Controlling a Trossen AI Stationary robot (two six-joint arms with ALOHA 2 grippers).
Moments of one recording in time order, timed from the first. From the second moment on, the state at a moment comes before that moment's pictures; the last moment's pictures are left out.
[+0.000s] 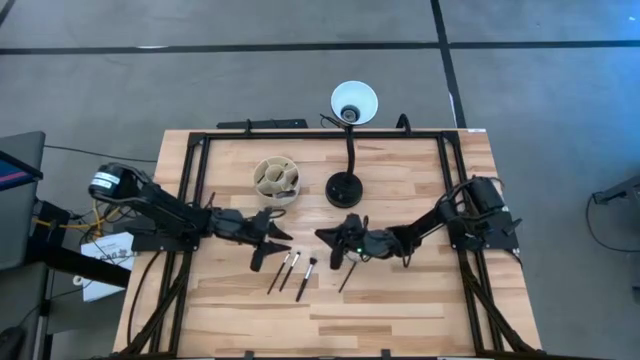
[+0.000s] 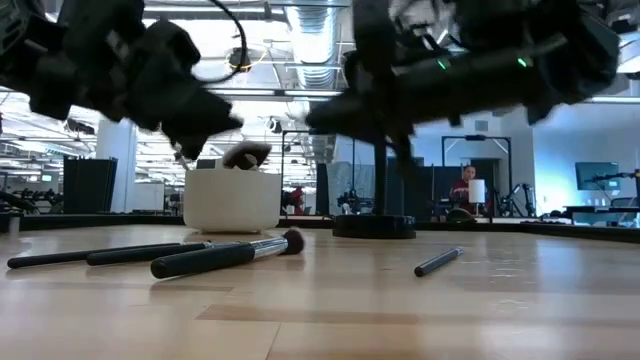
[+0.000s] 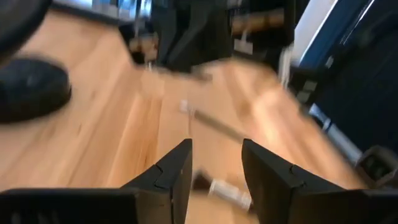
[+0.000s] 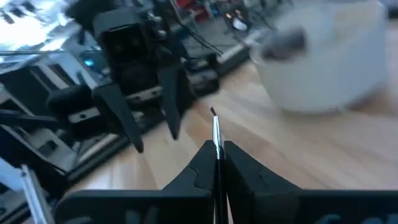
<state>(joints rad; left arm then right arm) -0.22 1.41 0.23 0.97 -0.04 -0.25 0.29 1.92 0.74 1.04 0.55 0.57</state>
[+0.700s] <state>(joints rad) -0.22 1.16 0.23 1.18 -0.08 -0.18 0.23 1.92 1.04 0.94 0.35 0.34</state>
